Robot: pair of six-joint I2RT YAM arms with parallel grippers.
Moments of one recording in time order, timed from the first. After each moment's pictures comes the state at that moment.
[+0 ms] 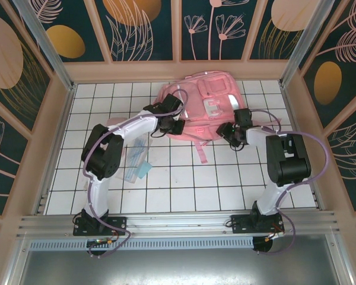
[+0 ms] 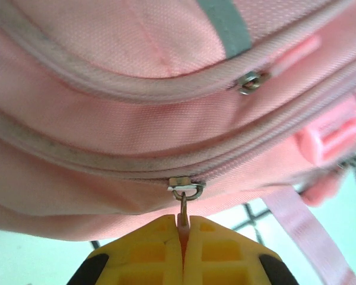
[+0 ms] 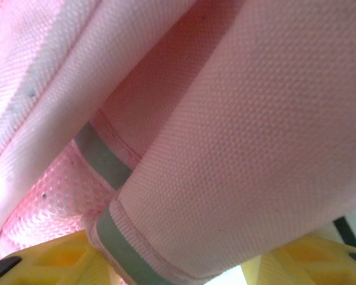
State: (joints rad) left arm -0.62 2.06 1.59 -0.59 0.19 -0.34; right arm 0.16 1.77 0.93 -0.14 -0.21 0.76
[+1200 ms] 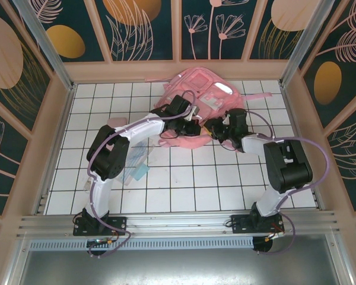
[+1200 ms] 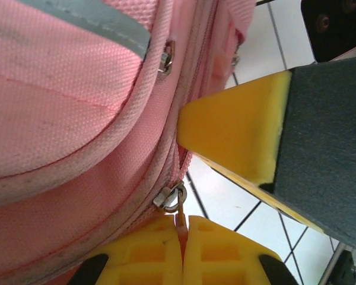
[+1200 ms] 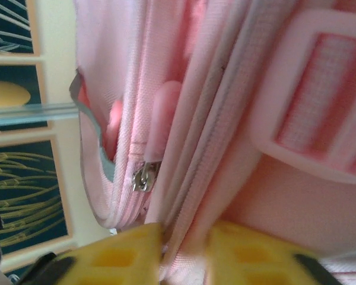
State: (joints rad) left arm -0.69 2.10 1.61 -0.41 0.46 -0.54; right arm 0.28 1.70 0.80 0.31 -0.52 1.14
